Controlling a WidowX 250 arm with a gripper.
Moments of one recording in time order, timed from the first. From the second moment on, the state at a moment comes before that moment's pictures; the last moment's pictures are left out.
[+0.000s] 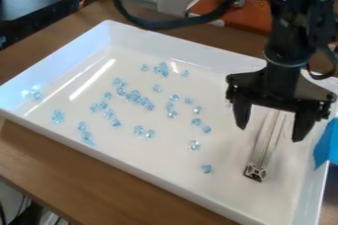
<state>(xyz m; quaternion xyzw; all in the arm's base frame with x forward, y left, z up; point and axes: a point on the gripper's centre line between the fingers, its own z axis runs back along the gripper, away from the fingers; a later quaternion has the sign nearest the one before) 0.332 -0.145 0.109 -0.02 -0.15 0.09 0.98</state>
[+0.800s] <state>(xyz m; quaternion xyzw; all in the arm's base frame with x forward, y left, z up) 0.334 -0.120 0.082 -0.01 -0.14 0.09 0.99</state>
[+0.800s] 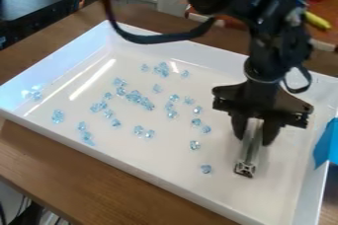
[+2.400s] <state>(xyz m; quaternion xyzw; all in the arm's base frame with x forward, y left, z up) 0.284 0.102 0.080 -0.01 -0.08 0.07 0.99</state>
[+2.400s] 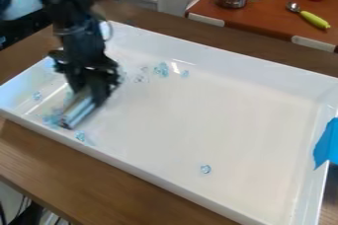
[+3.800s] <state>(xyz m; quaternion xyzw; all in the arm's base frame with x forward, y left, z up) 0.304 -0.058 0.136 -0.10 -0.10 0.11 0.98</state>
